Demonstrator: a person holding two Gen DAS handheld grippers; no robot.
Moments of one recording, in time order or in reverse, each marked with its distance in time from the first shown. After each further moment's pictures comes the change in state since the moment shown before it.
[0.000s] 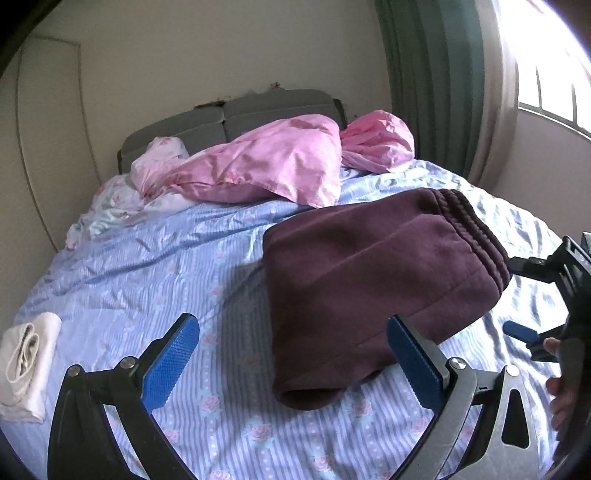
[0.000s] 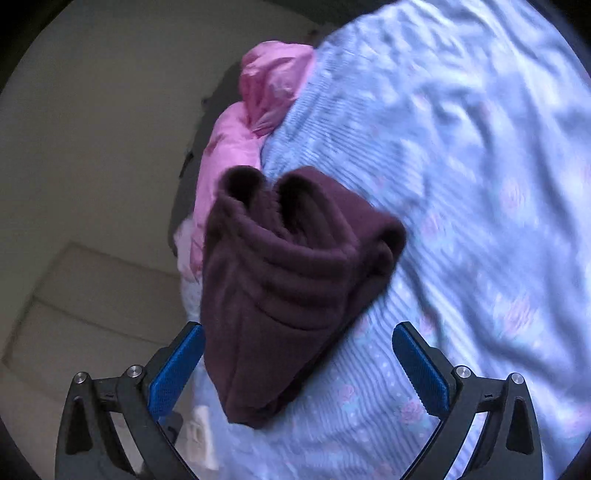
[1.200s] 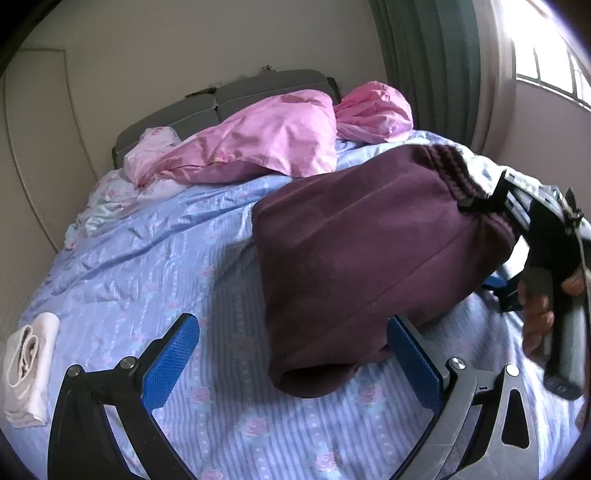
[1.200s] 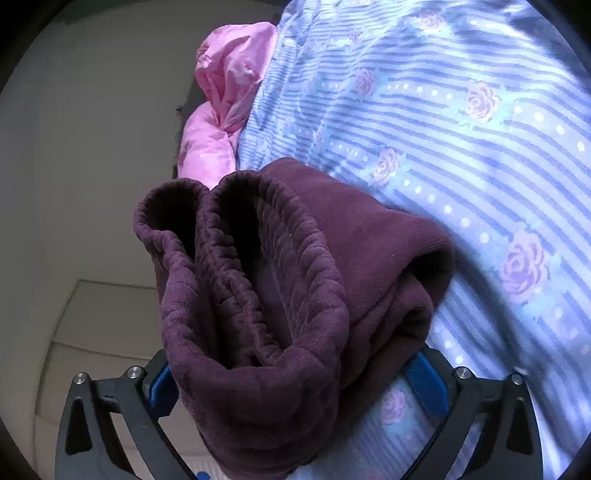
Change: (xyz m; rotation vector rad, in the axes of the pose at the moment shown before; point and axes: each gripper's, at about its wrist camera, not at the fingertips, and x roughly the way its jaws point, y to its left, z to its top) left arm 0.026 -0.014 -0.018 0.045 0.068 0.008; right arm 0.111 -0.021 0.054 0.161 0.053 0.060
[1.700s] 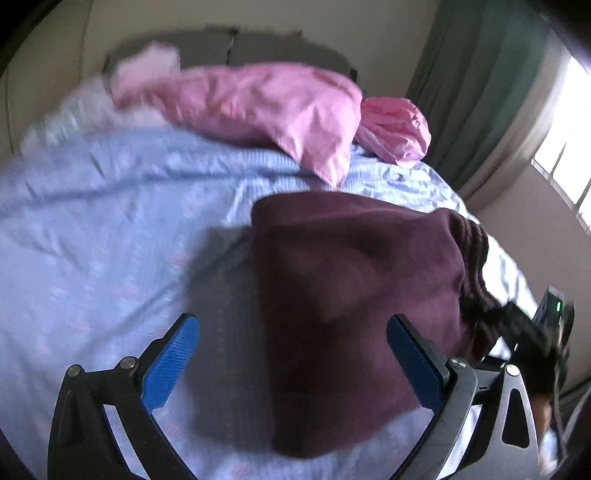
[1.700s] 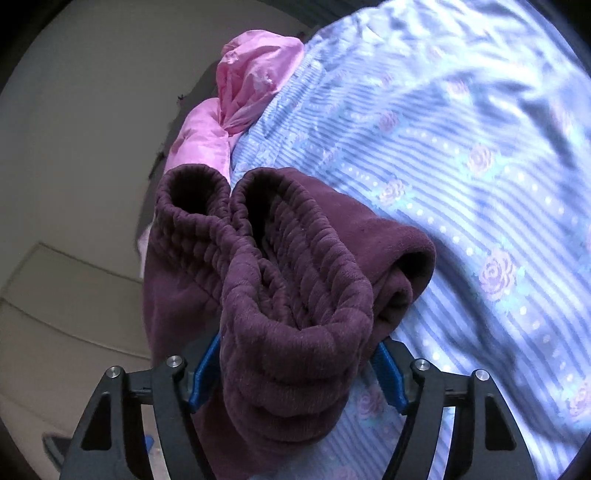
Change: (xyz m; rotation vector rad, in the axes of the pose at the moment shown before) left arm 0.073 0.086 0.045 -0.349 0.169 -0.298; right arm -0.021 0.032 -0.025 -0.227 -0.076 -0.204
